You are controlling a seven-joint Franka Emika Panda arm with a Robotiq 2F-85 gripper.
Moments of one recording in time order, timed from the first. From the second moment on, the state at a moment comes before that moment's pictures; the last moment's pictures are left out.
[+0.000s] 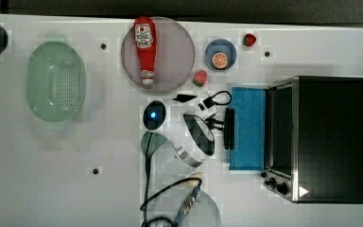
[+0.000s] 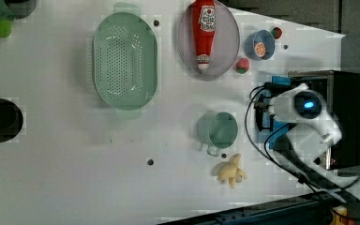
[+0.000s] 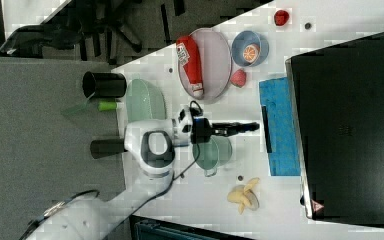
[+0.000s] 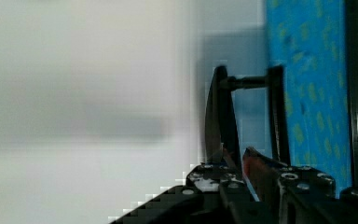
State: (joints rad) arm 0.14 0.39 -0.16 -2.27 -0.77 0.88 0.08
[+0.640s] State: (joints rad) arm 0.14 -0.01 -0.15 -2.25 -0.21 0.72 0.08
